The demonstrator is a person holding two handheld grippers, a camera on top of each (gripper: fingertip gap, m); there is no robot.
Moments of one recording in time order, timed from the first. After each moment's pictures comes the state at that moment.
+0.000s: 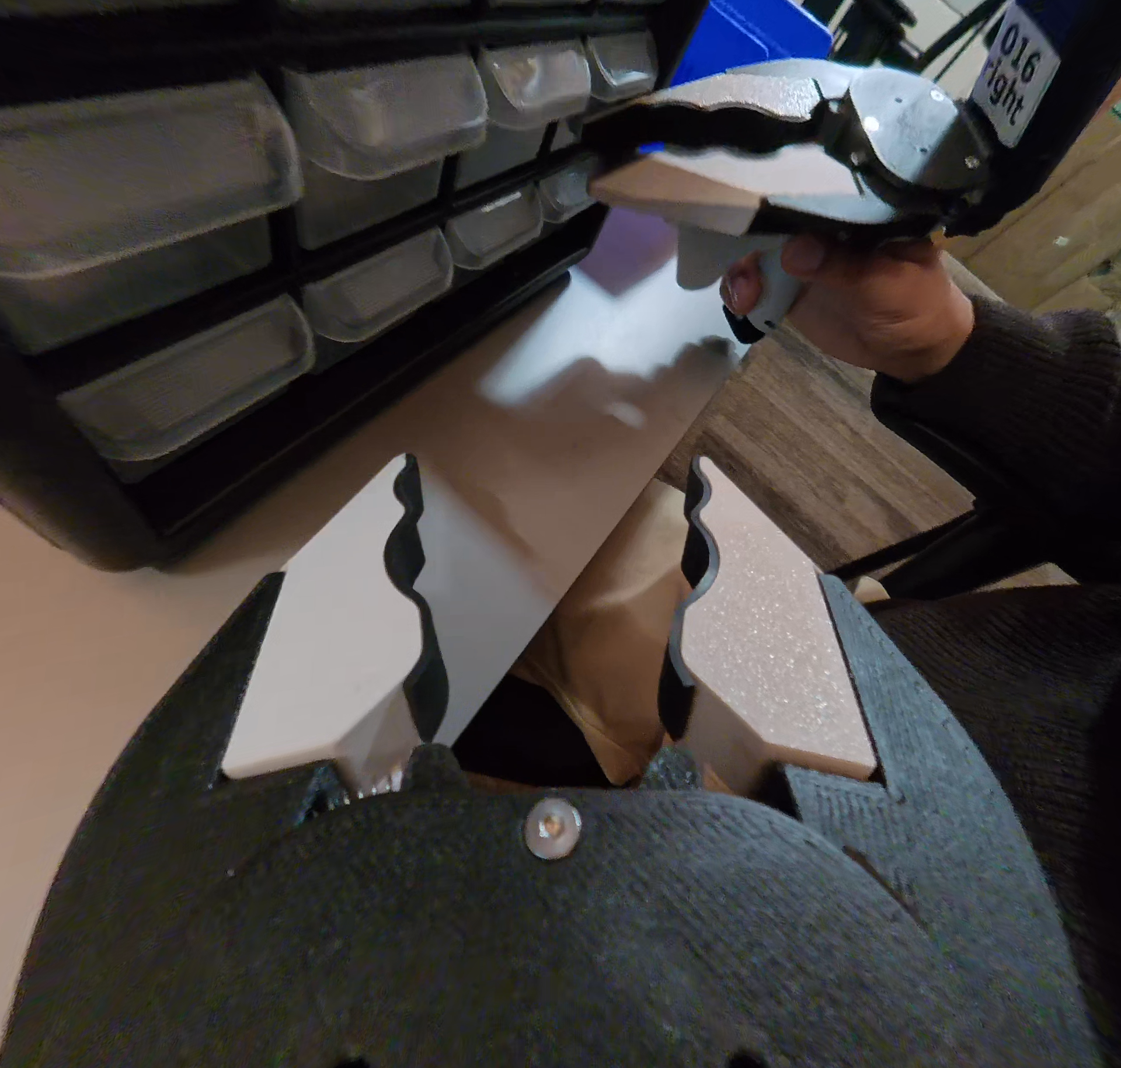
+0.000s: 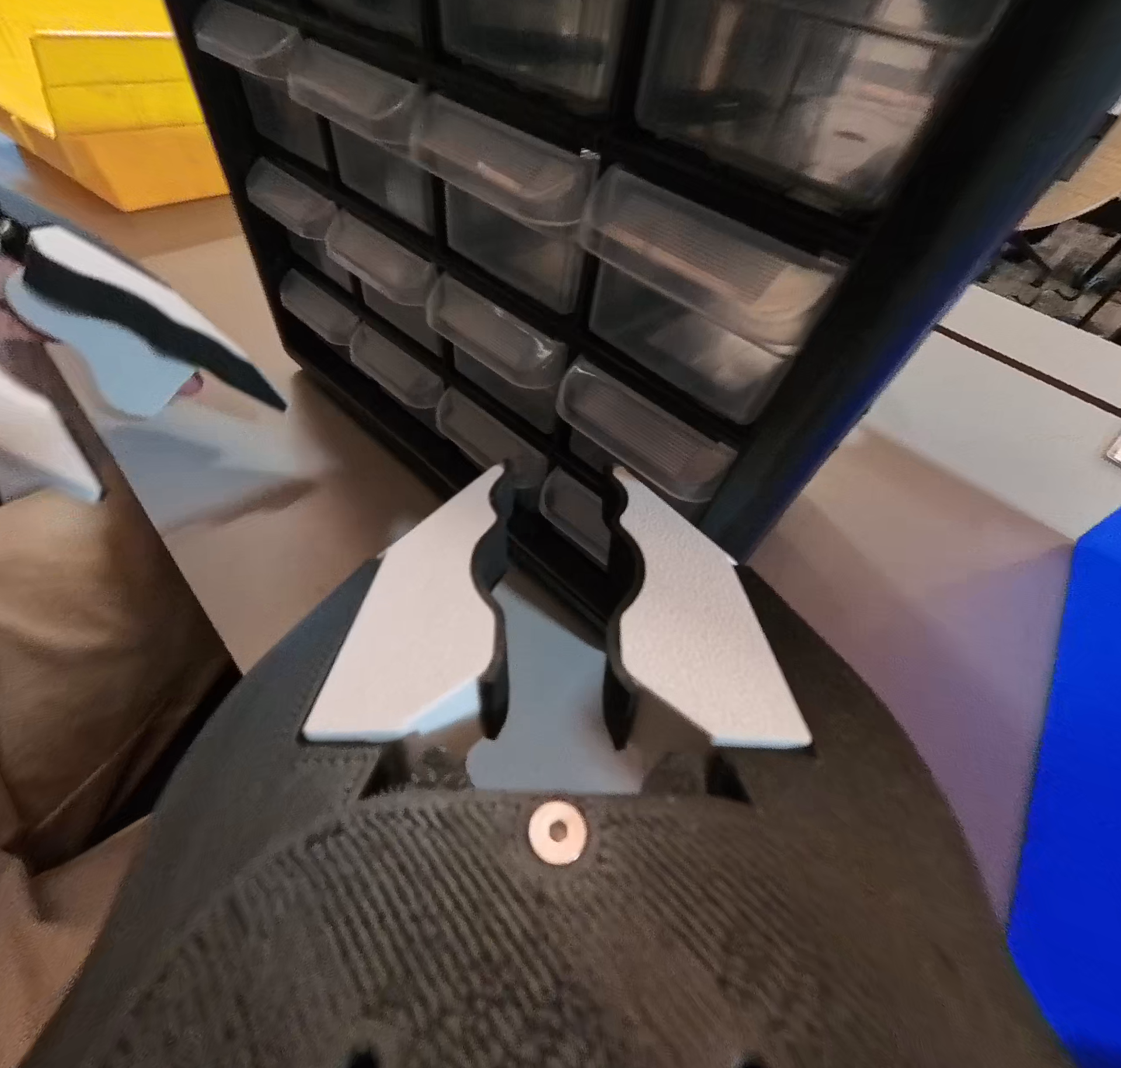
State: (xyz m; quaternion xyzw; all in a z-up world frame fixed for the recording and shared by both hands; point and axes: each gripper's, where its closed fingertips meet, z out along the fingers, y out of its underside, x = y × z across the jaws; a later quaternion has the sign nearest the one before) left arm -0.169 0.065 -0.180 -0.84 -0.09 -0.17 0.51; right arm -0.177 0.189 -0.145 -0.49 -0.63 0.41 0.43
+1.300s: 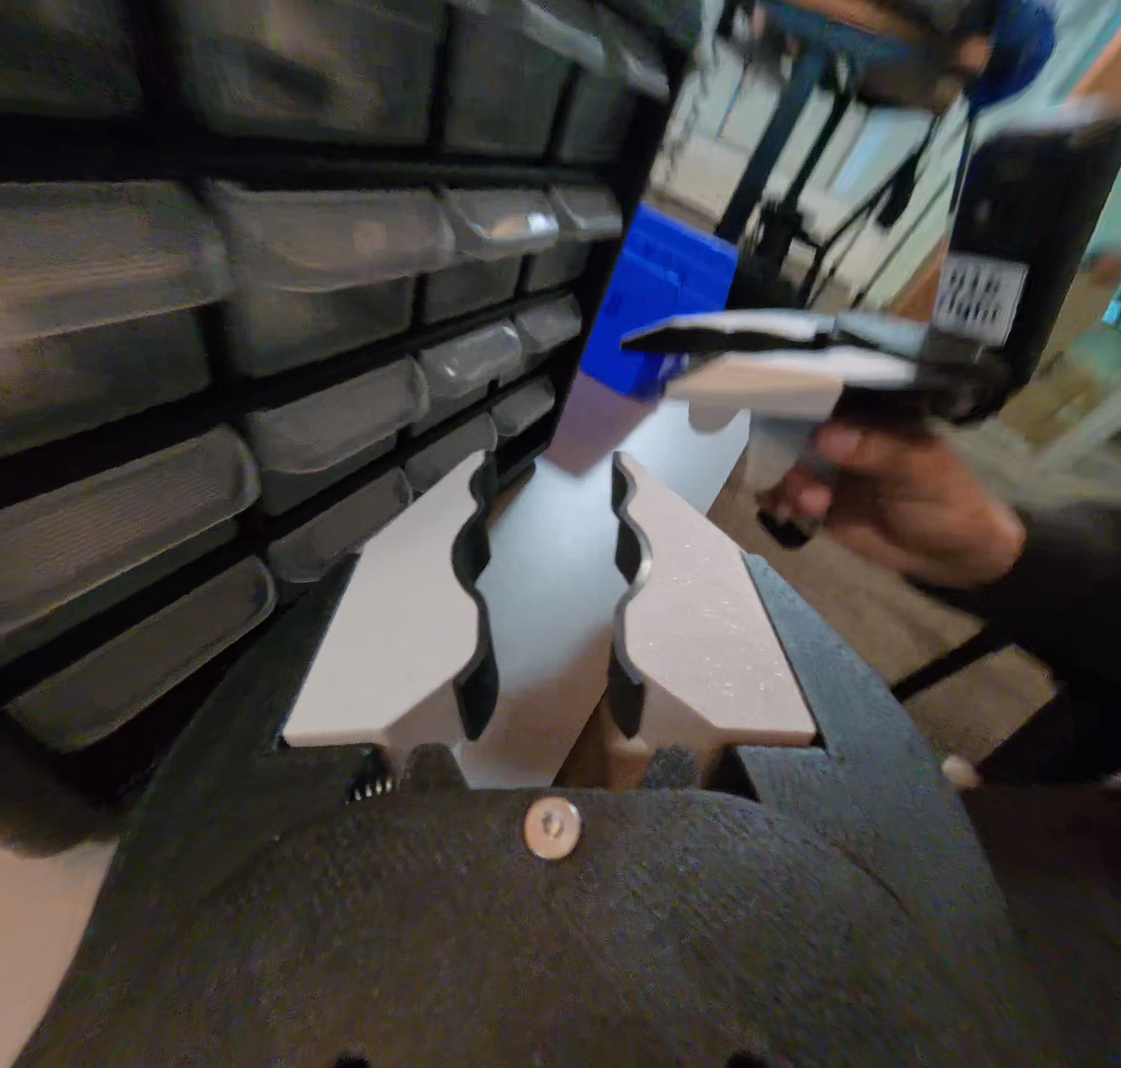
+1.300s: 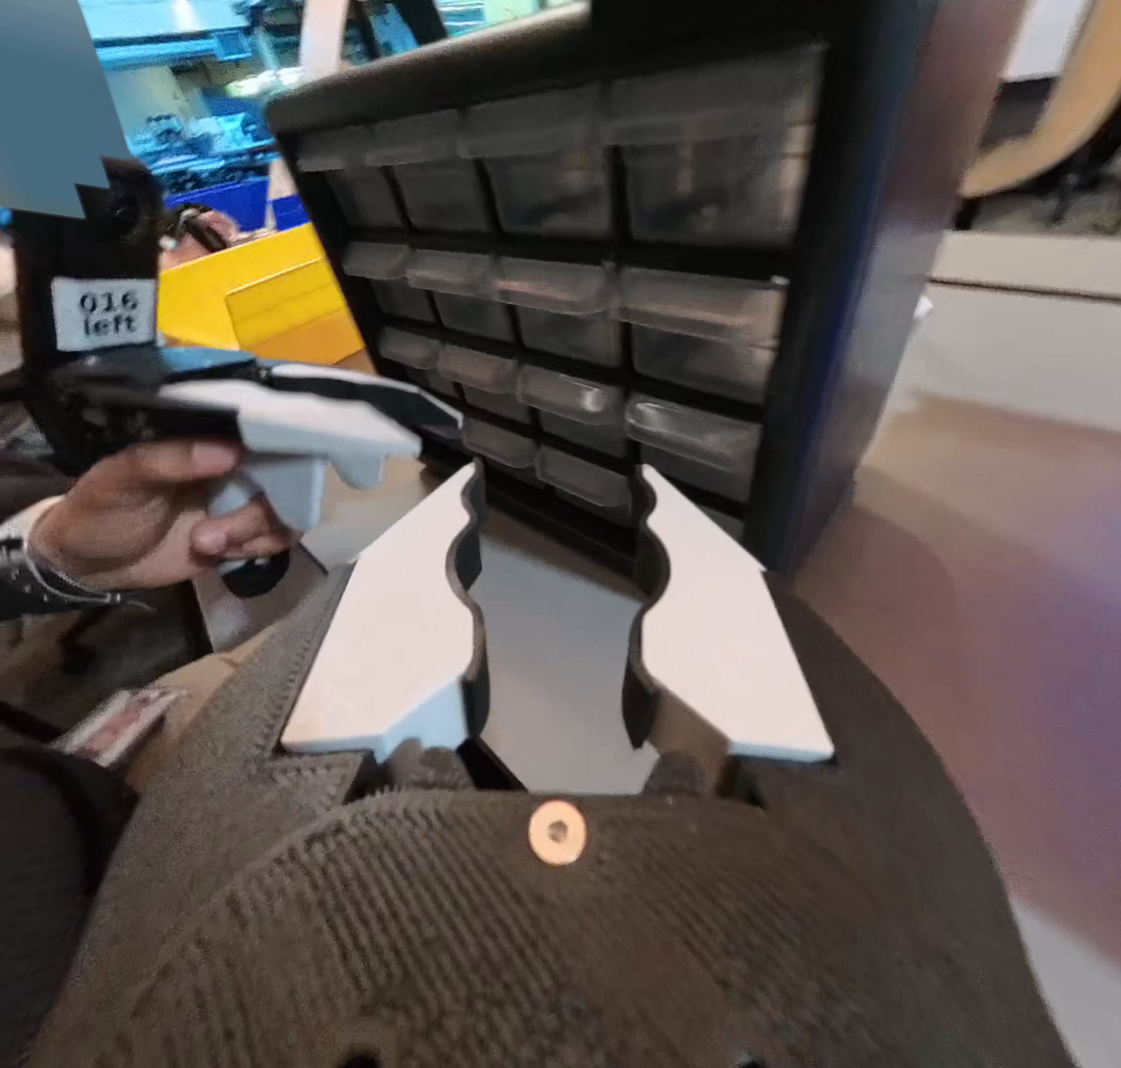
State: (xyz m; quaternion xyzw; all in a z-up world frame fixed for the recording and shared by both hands) left arm -0.168 0.112 -0.124 -0.76 -0.07 -0.15 0.63; right arm -0.138 0.167 -0.110 -0.54 -0.53 0.52 0.39
